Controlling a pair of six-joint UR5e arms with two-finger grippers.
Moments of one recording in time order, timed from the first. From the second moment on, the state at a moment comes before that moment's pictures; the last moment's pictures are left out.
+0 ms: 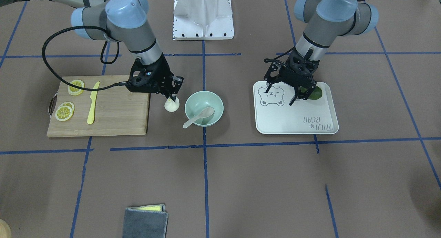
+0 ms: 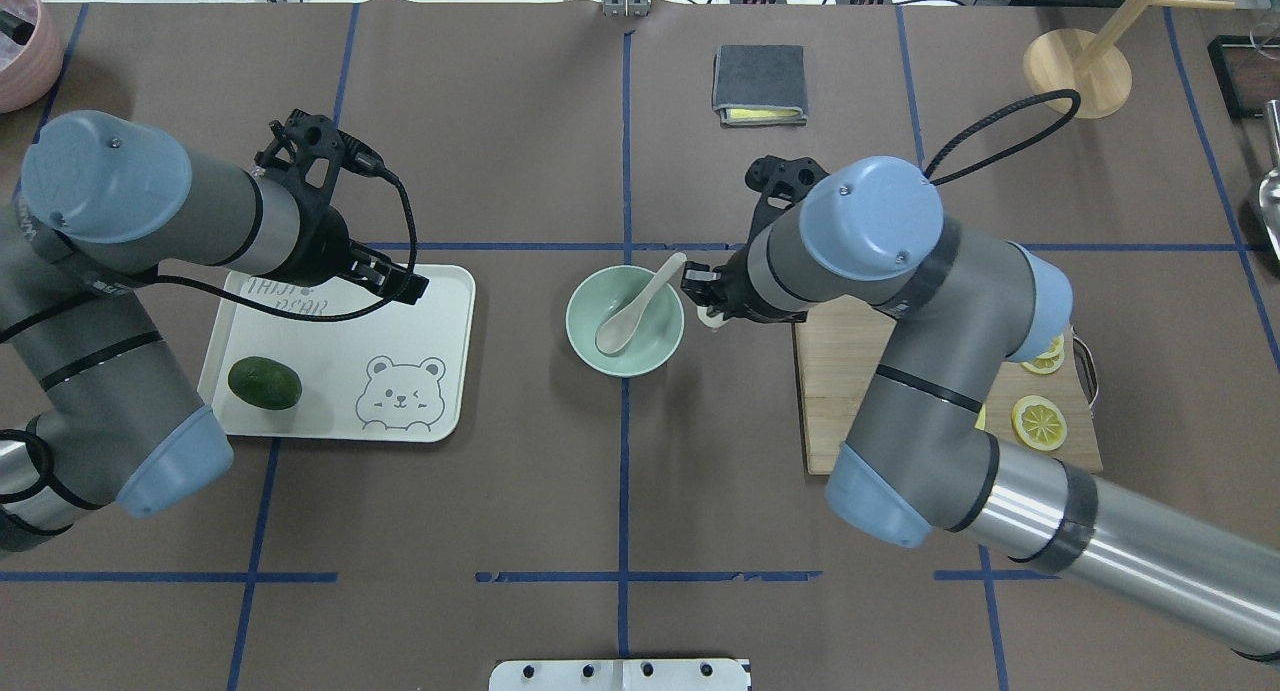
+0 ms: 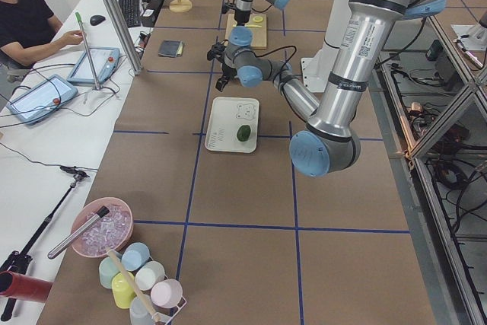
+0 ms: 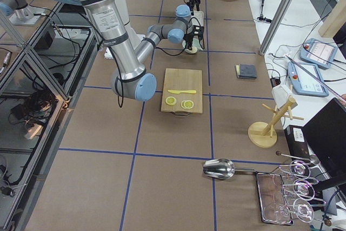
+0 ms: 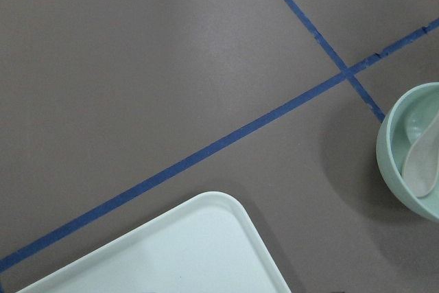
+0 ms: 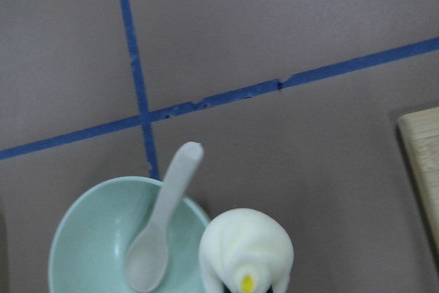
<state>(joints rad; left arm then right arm) -0.72 -1.92 -1.86 -1.96 -1.93 -0.65 0.57 -0.97 1.72 -1.34 1.84 1.48</state>
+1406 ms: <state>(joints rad) -0.81 -1.82 -1.85 -1.95 -2.01 -0.54 0.72 -1.20 1.84 -1.34 2.03 1.30</state>
